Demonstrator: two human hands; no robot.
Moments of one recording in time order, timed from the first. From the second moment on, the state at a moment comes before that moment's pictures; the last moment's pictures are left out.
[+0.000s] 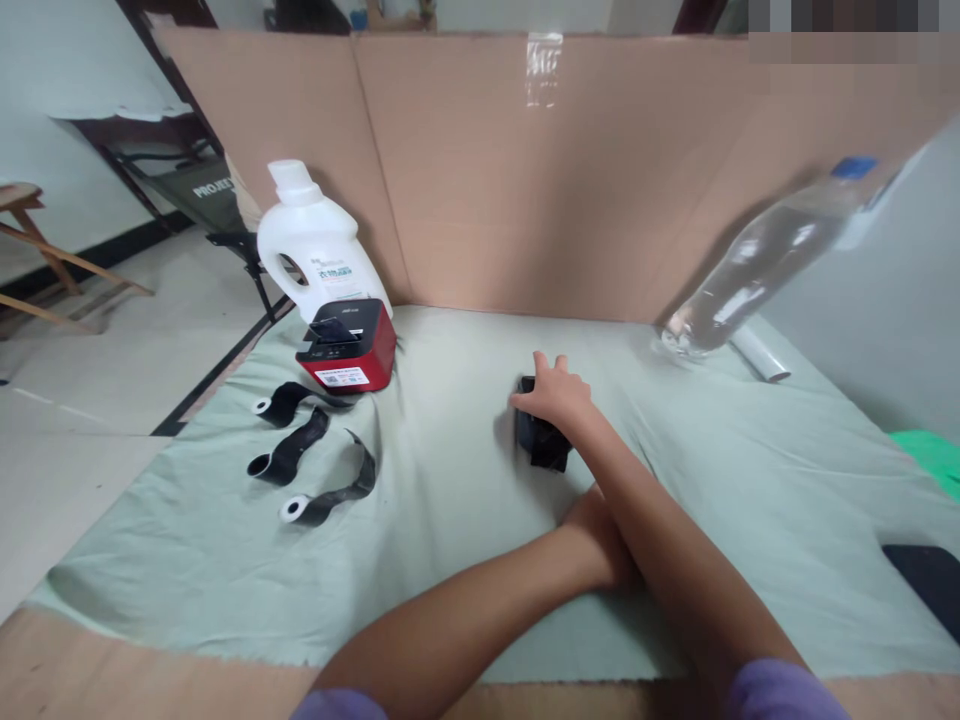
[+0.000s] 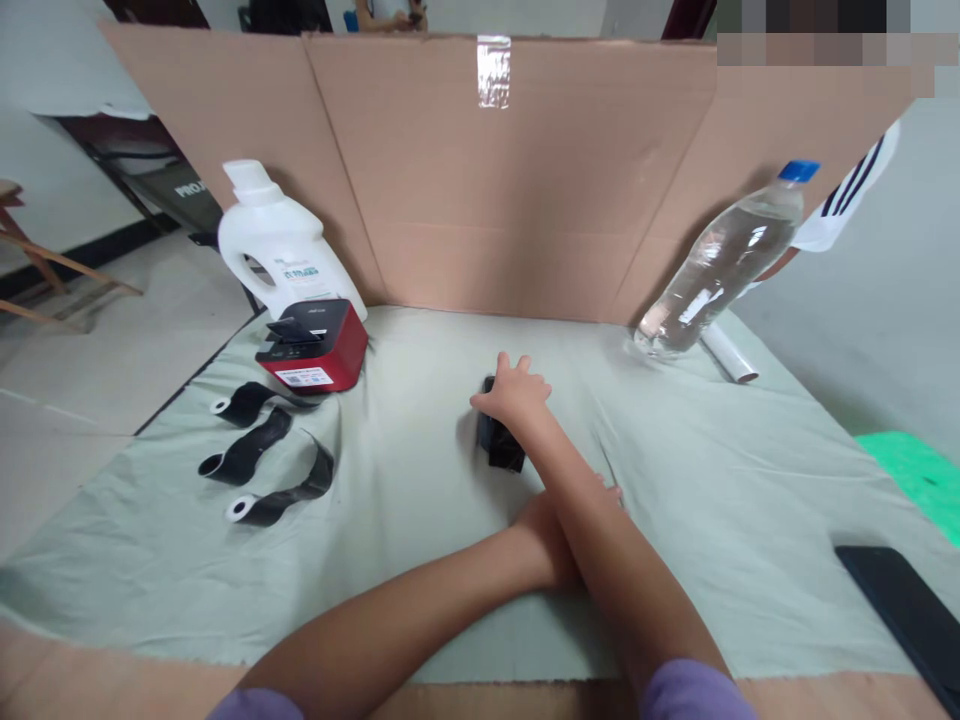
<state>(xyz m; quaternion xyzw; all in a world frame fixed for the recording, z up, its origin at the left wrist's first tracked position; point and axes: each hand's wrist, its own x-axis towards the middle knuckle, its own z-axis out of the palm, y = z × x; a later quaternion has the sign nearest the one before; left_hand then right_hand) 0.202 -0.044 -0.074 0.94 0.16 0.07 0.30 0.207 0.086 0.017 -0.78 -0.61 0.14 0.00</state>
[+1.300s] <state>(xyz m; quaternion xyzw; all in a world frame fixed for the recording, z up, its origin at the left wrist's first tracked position) 0.077 0.108 -0.044 0.54 0.55 0.23 0.60 0.295 0.020 -0.068 -0.61 -0.71 0.17 0.30</state>
